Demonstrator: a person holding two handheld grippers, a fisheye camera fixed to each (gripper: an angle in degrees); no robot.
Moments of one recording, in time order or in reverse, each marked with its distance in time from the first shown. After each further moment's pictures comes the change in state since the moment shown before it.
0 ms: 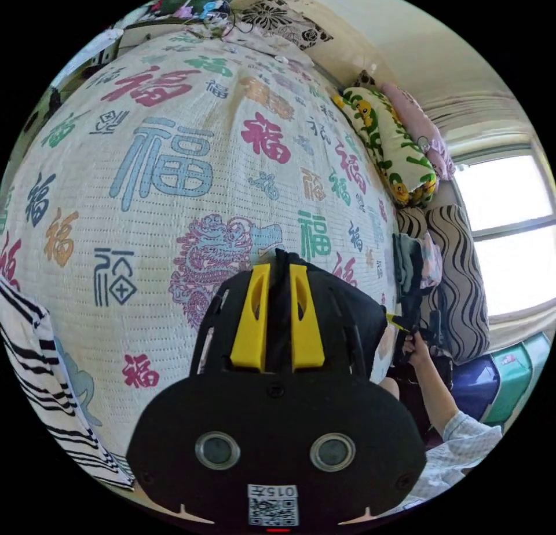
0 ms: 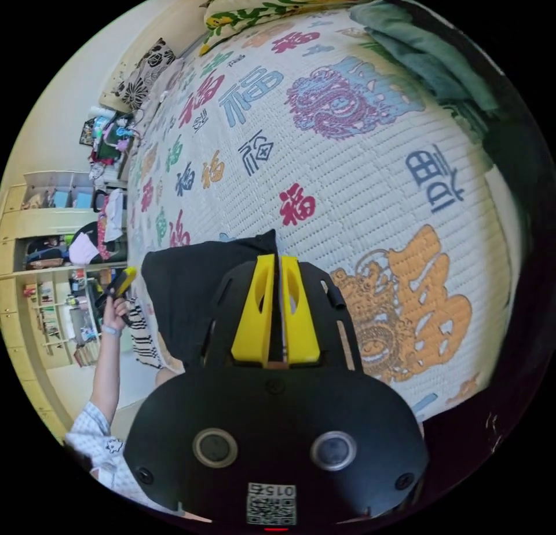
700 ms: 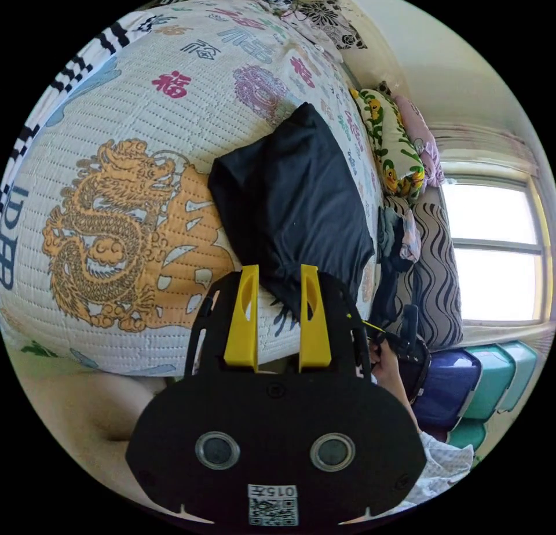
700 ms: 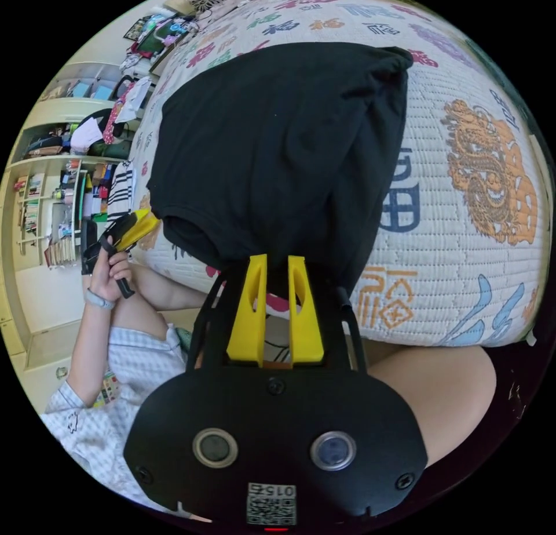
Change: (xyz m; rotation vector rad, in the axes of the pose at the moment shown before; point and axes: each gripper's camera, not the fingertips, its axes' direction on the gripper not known) left arm 0.009 0.275 0.000 -0.039 0.137 -0.220; right arm -0.099 0.184 0.118 -0.246 0.065 -0.323
